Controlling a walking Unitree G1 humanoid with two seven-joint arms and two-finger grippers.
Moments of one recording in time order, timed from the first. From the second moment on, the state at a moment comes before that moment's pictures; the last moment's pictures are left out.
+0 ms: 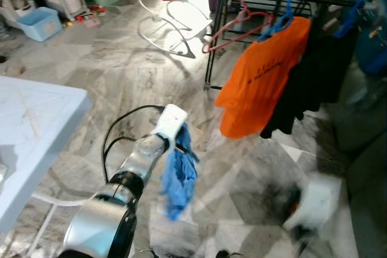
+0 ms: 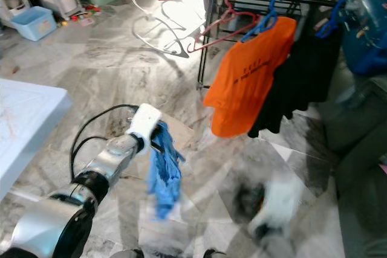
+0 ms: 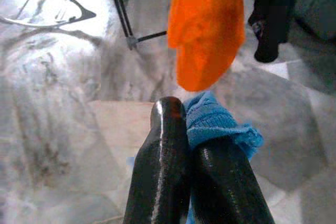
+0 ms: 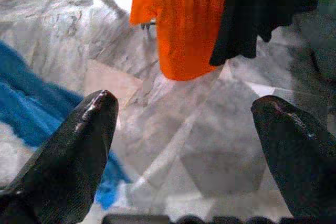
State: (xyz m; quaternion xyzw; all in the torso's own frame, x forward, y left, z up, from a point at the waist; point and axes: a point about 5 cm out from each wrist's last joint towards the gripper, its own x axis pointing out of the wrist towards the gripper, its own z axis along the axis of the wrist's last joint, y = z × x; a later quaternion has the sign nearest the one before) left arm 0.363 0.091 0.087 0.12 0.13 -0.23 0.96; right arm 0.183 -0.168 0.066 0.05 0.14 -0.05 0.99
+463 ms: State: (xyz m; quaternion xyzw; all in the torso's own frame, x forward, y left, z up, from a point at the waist) left arm 0.349 0.084 0.078 0.02 0.12 -0.21 0.97; right arm 0.200 -0.202 0.096 0.08 0.03 -0.20 0.98
